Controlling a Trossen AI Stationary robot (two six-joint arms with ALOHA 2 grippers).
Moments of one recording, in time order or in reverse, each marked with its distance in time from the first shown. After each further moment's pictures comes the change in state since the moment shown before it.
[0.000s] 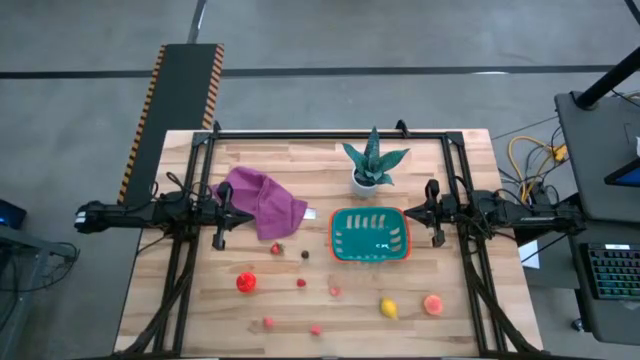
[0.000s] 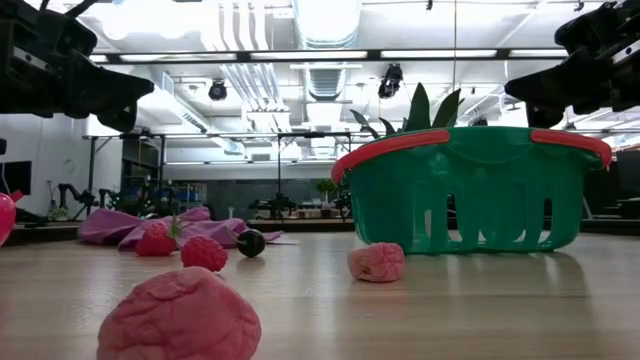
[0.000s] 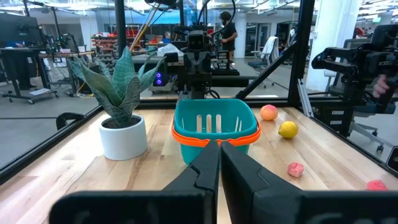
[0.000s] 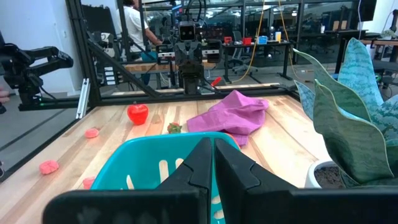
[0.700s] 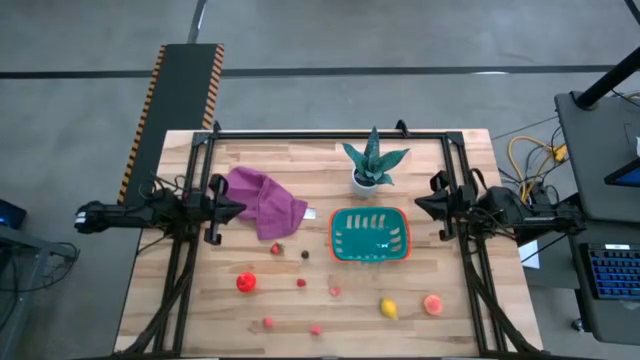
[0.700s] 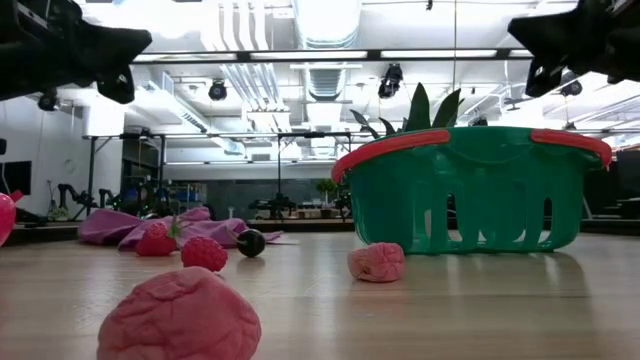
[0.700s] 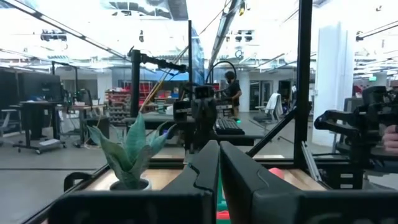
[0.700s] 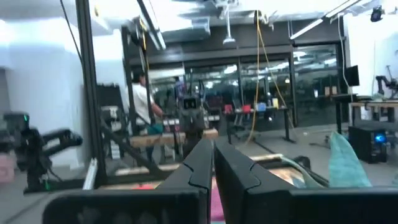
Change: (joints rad) left arm 0.000 -0.001 0.000 0.253 -0.029 0.000; right arm 0.000 -0.002 0.000 0.322 0.016 0.037
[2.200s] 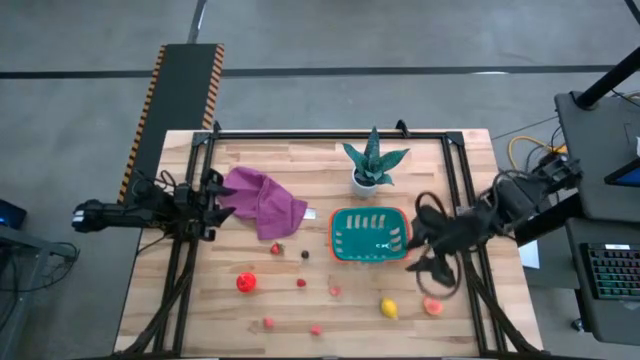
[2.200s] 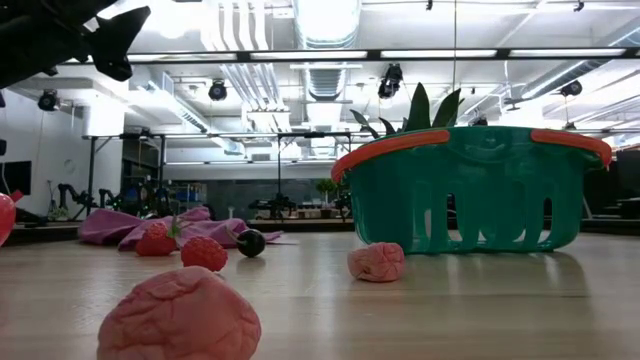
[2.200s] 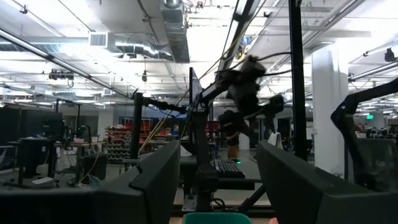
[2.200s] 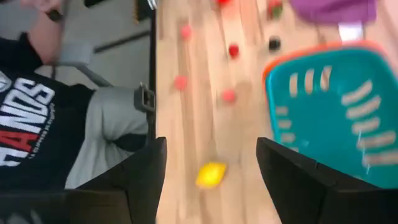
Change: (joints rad) left arm 0.001 0.045 0.026 0.203 0.000 0.000; right arm 0.545 1.204 1.451 -1.395 0.071 0.620
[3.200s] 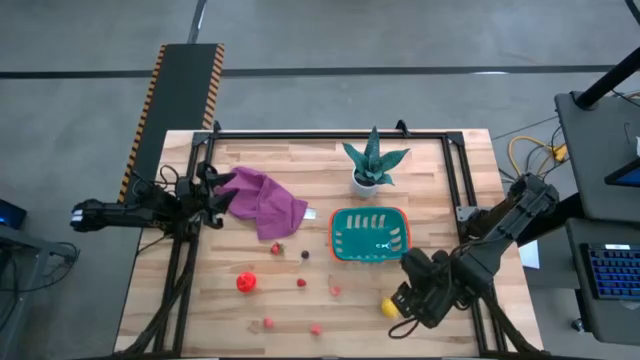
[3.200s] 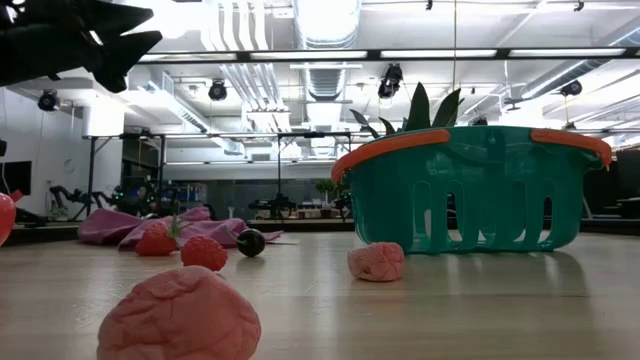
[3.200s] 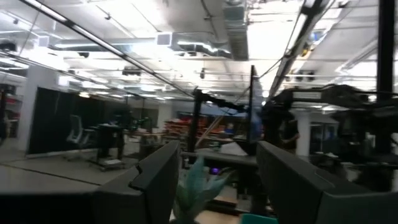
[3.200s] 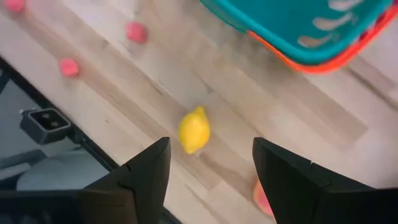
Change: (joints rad) left arm 0.000 0.023 0.004 0.018 -0.270 0.033; right arm 0.199 0.365 0.036 -0.212 0.134 0.942
